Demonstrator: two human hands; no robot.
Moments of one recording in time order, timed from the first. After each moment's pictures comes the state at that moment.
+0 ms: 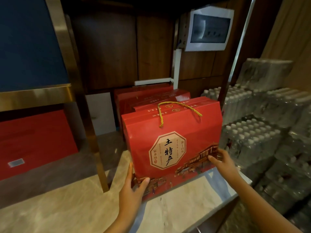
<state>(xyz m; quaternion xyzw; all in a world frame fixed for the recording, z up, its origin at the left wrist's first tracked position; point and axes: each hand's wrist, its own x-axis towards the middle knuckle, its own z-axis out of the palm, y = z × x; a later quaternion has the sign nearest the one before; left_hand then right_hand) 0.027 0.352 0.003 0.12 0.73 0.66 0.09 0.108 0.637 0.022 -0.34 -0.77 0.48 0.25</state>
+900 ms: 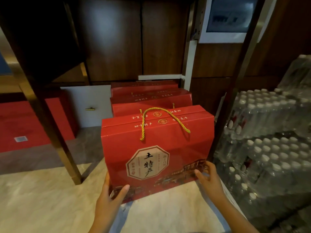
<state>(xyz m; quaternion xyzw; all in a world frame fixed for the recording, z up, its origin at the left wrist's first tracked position) 0.037 0.431 -0.028 -0.02 0.74 0.67 0.01 0.073 0.725 -0.028 -0.17 -0.78 0.58 0.20</state>
